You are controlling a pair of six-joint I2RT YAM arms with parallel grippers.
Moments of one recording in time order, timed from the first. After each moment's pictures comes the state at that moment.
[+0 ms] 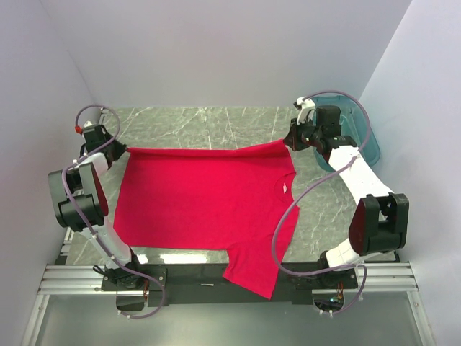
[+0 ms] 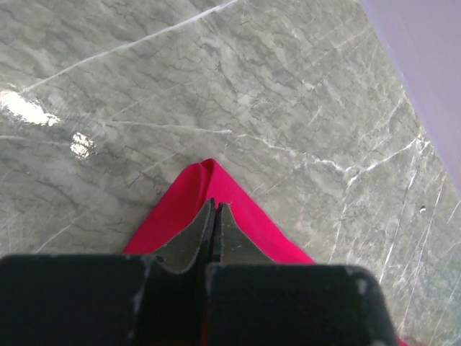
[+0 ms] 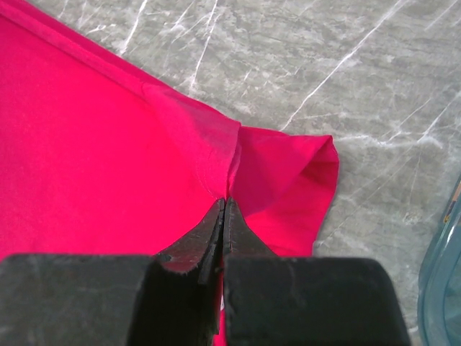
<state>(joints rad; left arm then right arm) 0.31 1.80 1.08 0.11 0.14 -0.65 0.10 1.52 1.22 -0.31 -0.45 -0.09</state>
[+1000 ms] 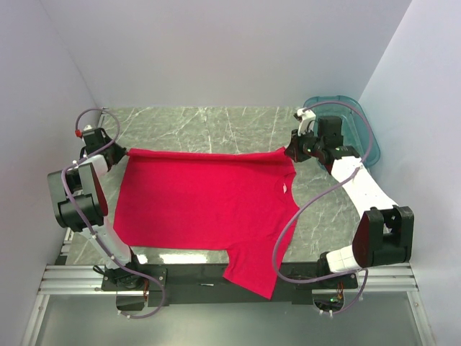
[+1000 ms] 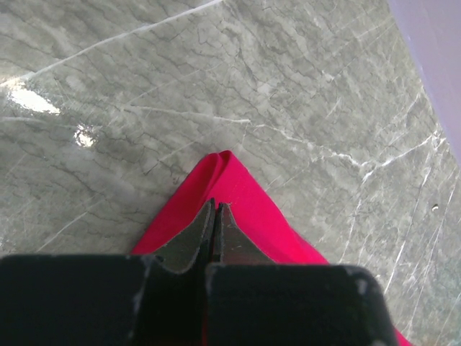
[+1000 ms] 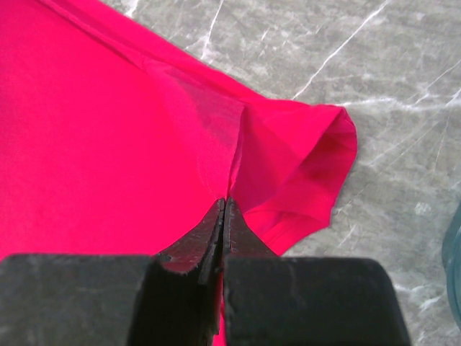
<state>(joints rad) 0.32 1.80 1.05 0.11 0.15 -0.65 0.10 1.41 1.09 -0.34 -0.47 -0.11</state>
